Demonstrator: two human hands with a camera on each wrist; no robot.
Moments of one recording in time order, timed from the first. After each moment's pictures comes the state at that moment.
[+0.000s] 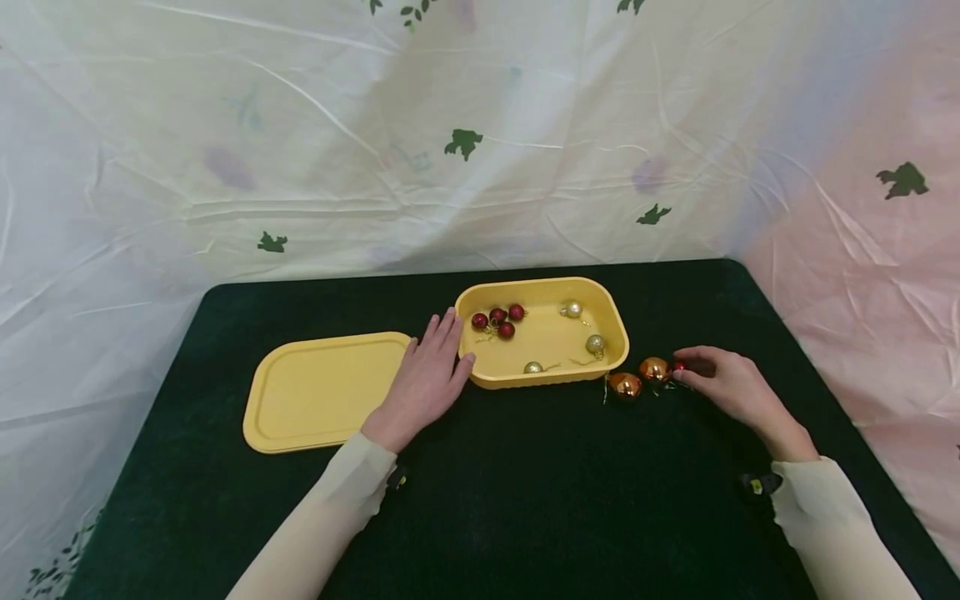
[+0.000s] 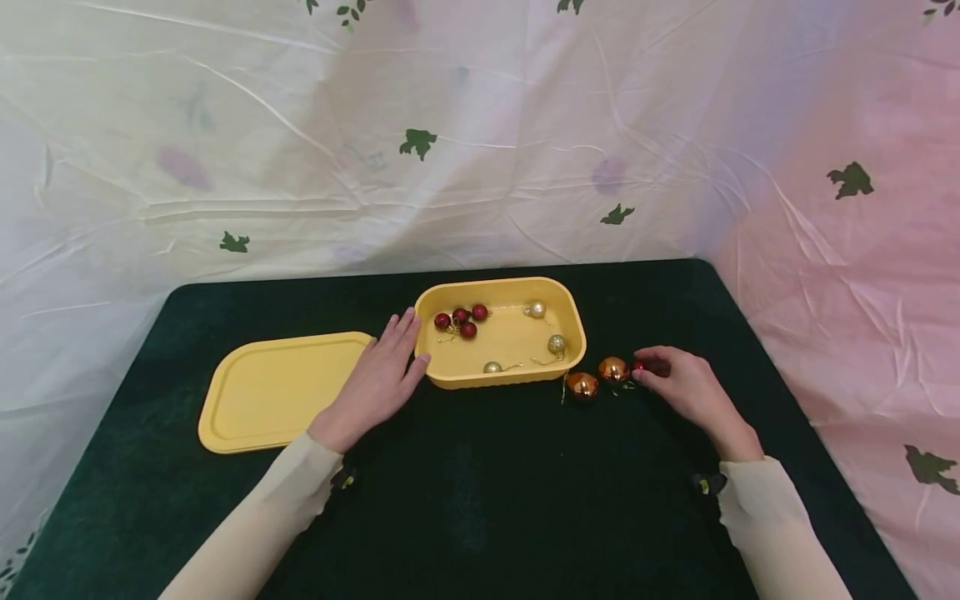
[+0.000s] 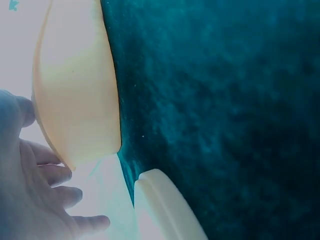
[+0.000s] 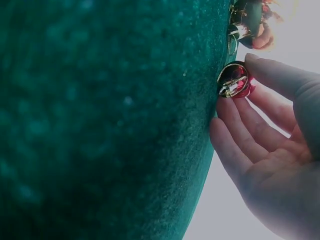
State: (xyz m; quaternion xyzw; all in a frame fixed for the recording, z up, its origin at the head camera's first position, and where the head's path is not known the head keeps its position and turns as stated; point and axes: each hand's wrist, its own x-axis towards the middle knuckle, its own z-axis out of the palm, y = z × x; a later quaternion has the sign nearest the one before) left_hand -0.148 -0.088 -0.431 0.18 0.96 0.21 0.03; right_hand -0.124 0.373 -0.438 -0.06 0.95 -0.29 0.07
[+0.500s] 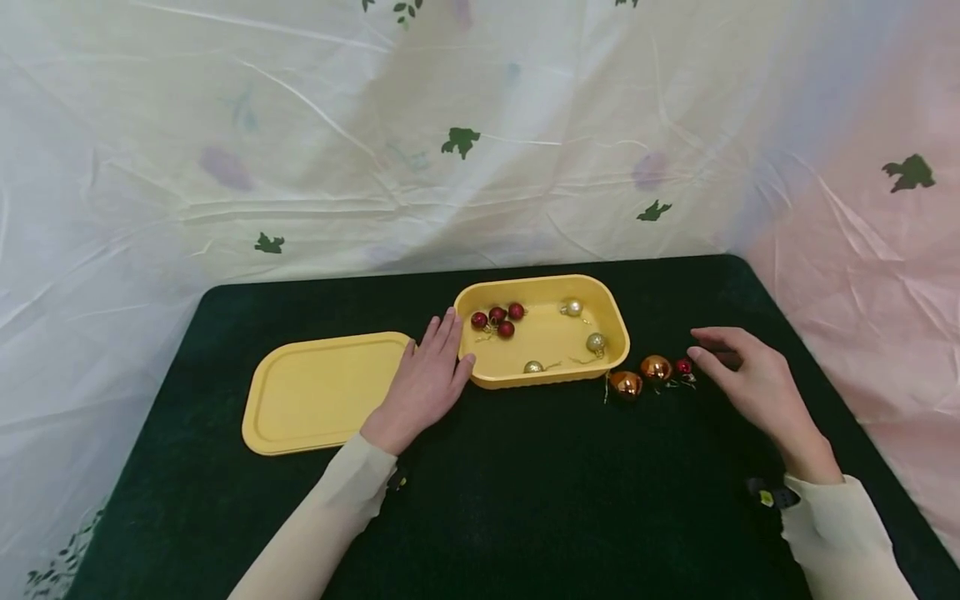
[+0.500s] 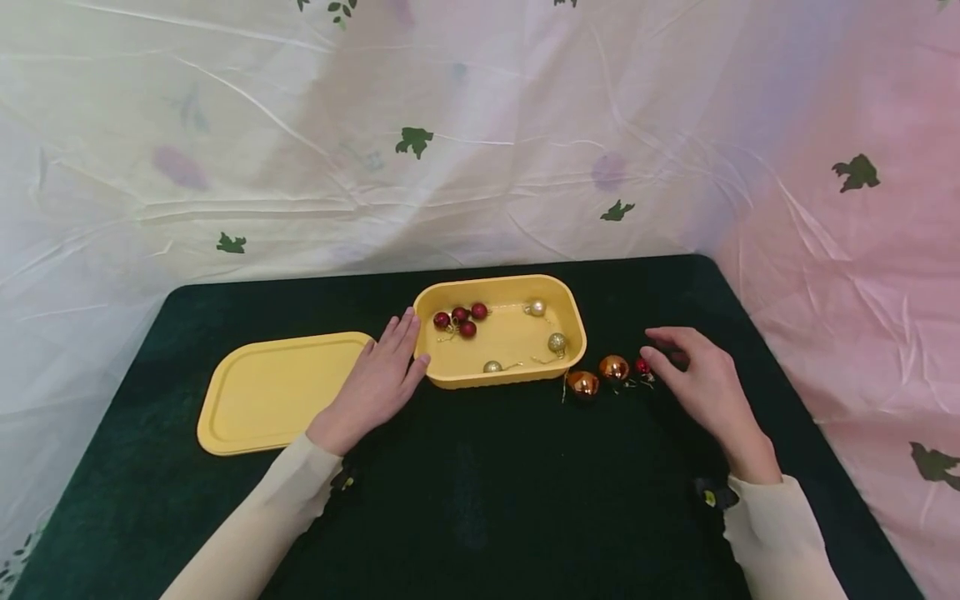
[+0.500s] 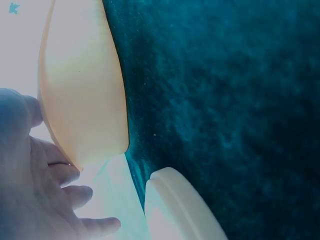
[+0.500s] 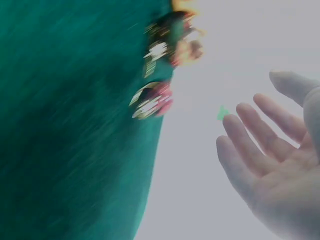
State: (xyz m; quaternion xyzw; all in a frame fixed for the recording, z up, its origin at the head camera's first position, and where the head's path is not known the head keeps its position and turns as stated) left_hand -0.149 -0.086 -0.432 0.19 0.97 0.17 0.03; right_hand -0.101 0.352 -0.406 -0.04 0.95 -0.30 -0.07
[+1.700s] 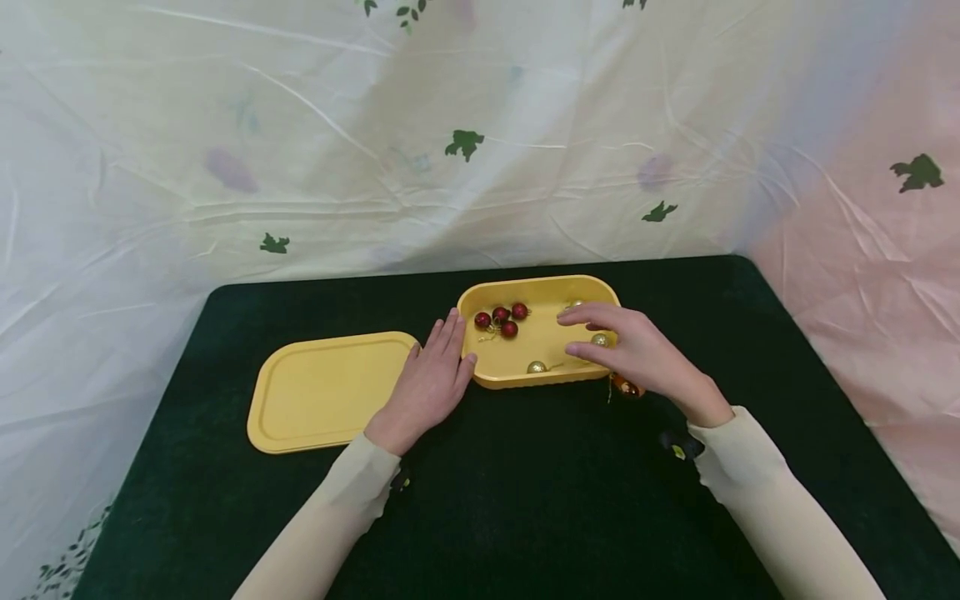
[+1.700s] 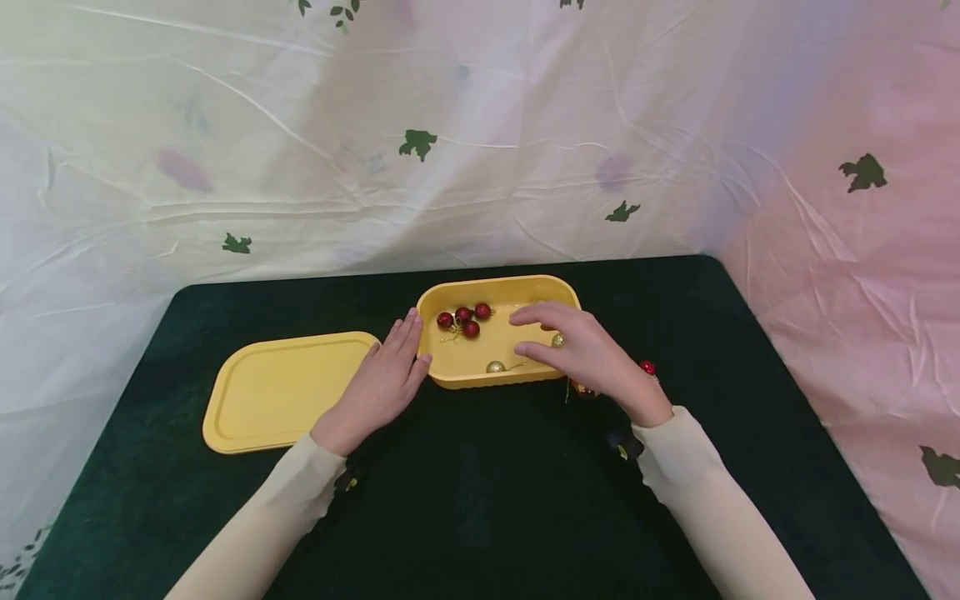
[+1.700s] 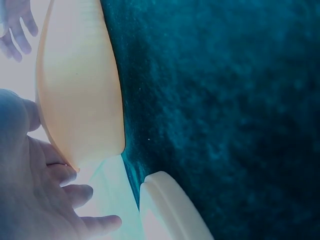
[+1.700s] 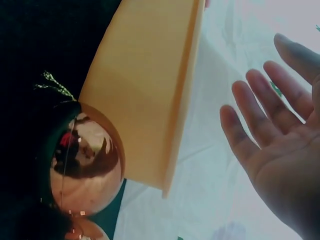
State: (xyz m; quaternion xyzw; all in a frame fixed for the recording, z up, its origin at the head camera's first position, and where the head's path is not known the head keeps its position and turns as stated) left_hand -0.146 -0.089 -0.432 0.17 0.97 0.19 0.04; right_hand -0.153 0.228 -0.379 -0.28 0.88 -0.39 0.03
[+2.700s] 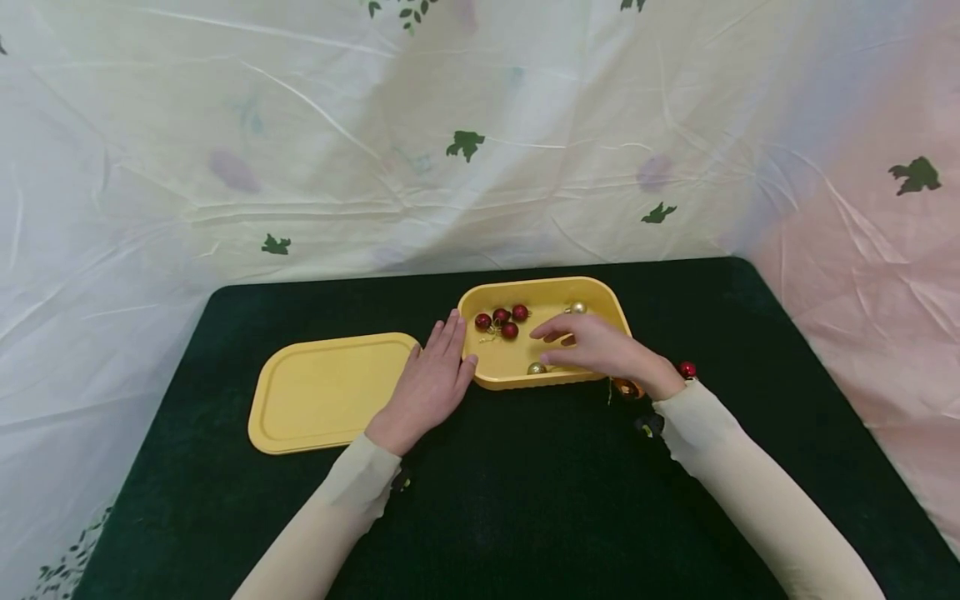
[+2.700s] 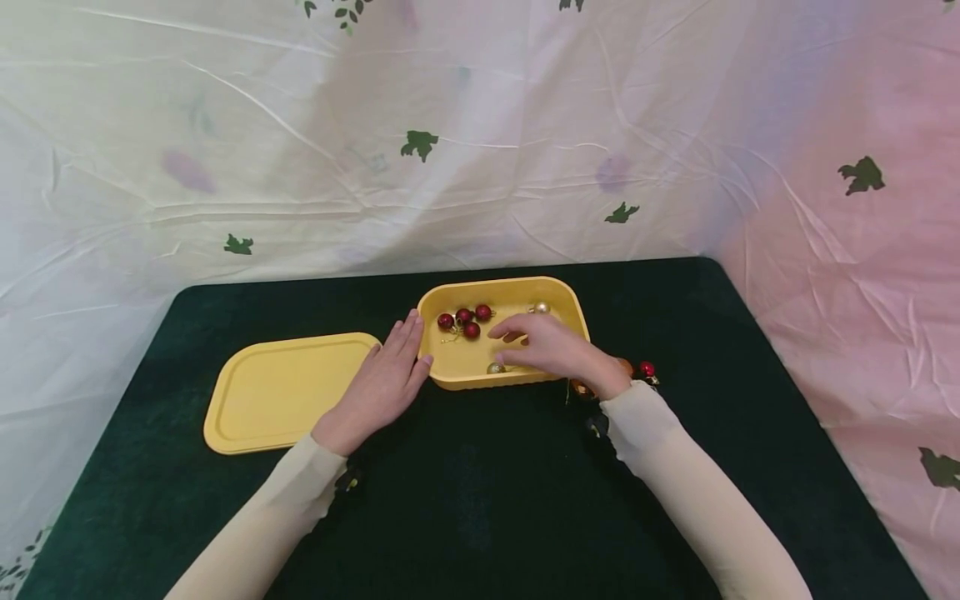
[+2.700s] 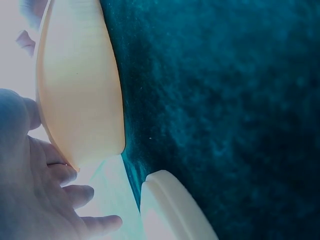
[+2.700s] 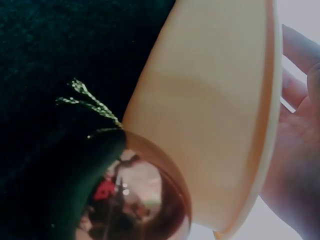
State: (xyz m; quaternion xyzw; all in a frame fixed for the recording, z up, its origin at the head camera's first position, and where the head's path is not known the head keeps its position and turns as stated) left_hand -0.145 -0.090 -0.435 0.18 0.97 0.18 0.03; right_hand -0.189 0.200 -0.408 -0.27 0.88 -0.36 0.15
